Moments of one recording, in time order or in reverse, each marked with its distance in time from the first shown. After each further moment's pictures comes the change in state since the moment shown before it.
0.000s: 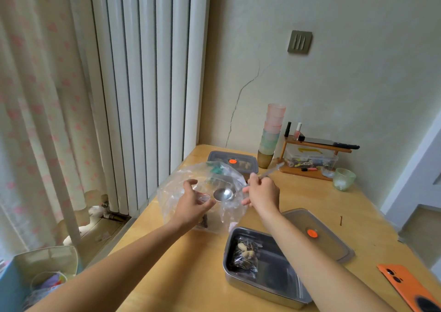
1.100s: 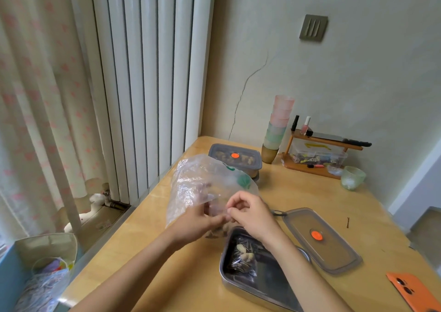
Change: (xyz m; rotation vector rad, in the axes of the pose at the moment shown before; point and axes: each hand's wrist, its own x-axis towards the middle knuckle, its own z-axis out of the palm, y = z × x) left_hand -0.042 0.030 0.006 -0.114 -0.350 -0.083; right_hand -0.035 0.024 -0.006 -0.040 -0.485 -0.199
